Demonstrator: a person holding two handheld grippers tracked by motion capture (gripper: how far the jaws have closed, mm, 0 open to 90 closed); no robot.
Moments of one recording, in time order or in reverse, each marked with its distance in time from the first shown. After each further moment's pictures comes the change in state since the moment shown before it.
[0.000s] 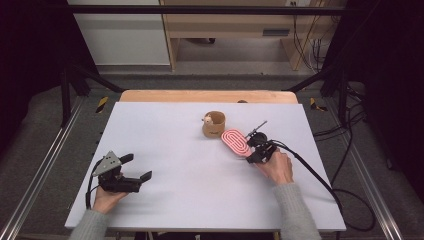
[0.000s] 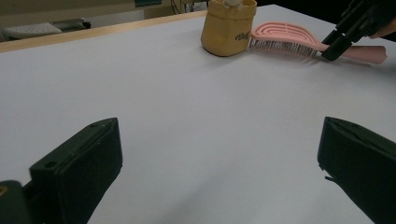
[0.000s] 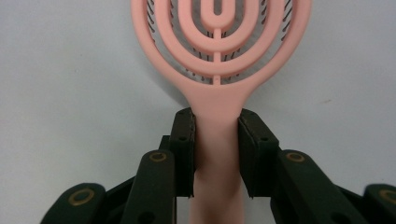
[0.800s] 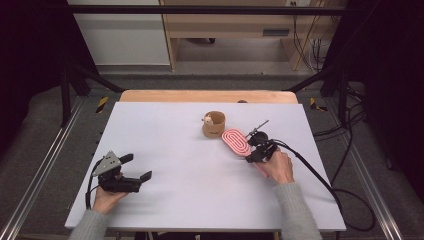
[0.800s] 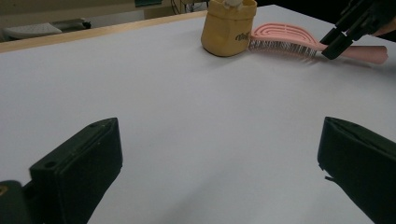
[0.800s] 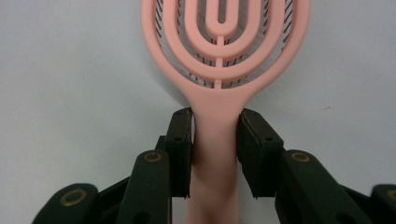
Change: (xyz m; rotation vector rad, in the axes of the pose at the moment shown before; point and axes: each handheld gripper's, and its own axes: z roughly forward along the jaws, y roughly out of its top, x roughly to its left) left arm 0.000 0.000 0.000 0.002 -0.001 0.001; right arm -0.002 0.000 -0.002 -0.029 0.022 -0.001
